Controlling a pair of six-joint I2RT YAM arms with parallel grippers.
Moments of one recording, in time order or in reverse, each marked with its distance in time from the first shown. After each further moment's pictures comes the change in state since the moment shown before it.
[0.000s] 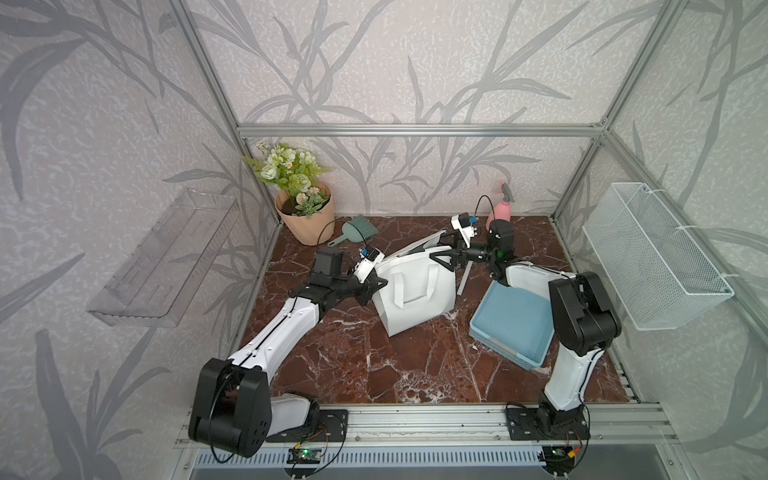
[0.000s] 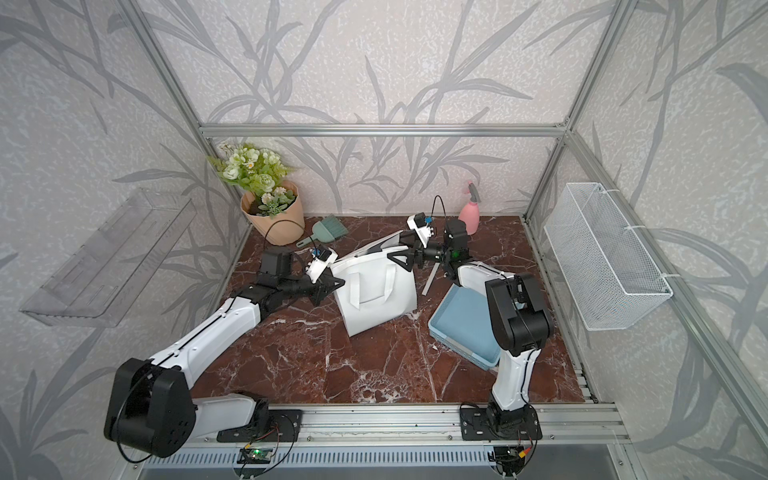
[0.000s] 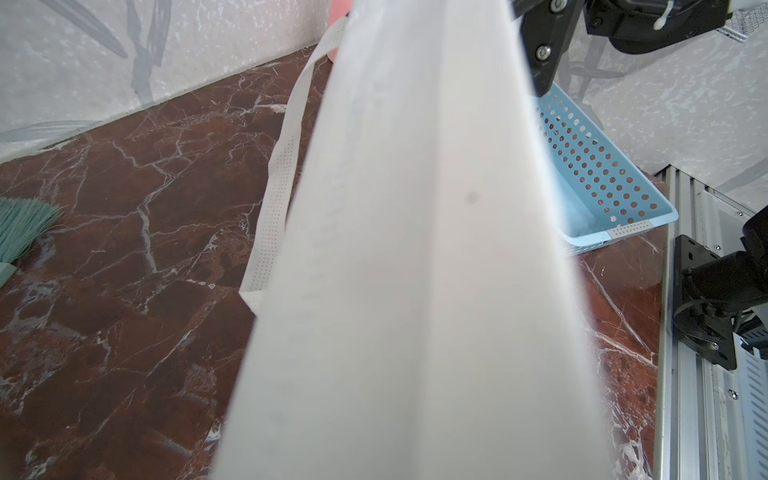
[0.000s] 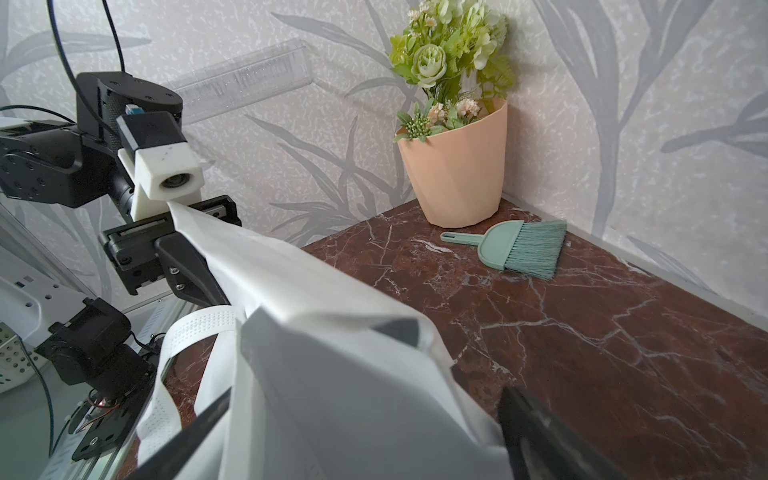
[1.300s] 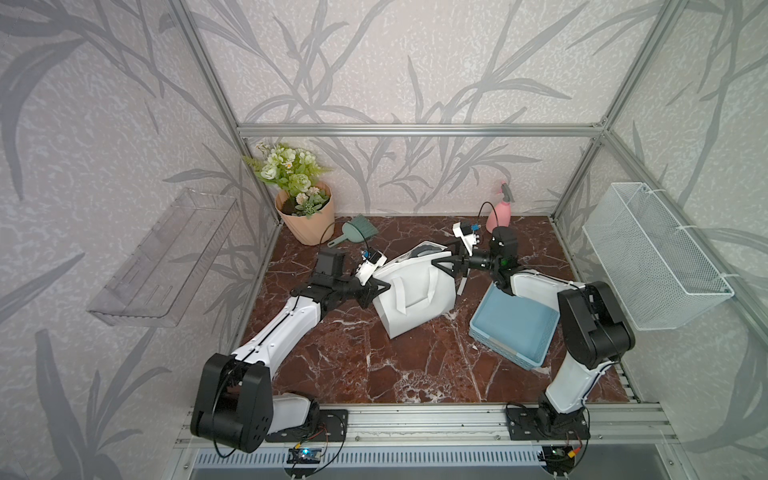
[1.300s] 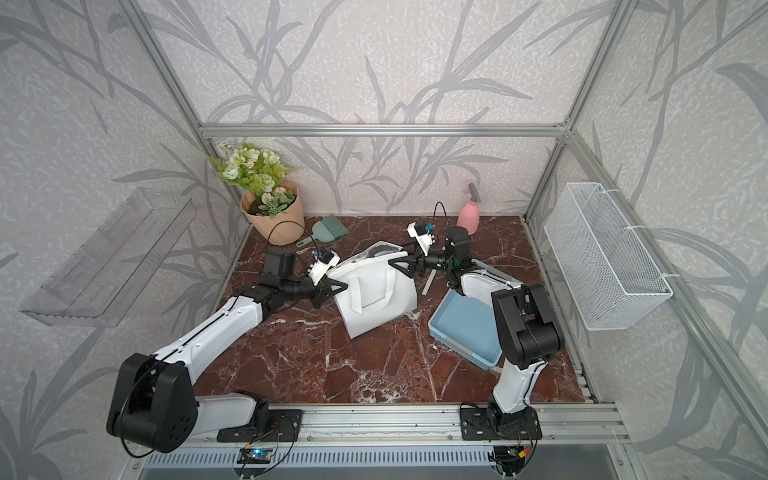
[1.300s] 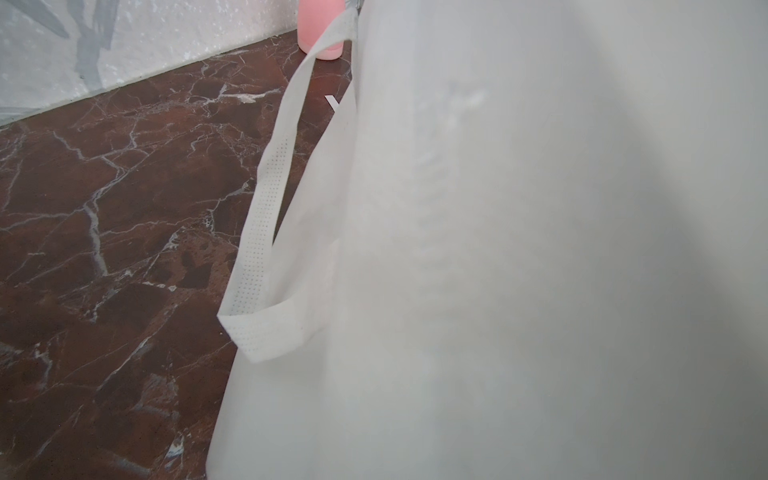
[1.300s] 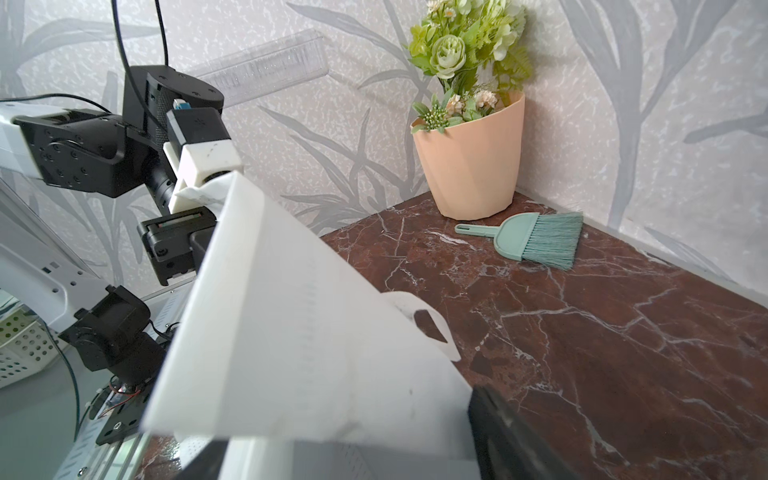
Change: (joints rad) left arm 0.000 0.021 -0.006 -0.009 0.074 0.009; right arm 0.013 -0.120 -0.122 -0.032 0.010 -0.030
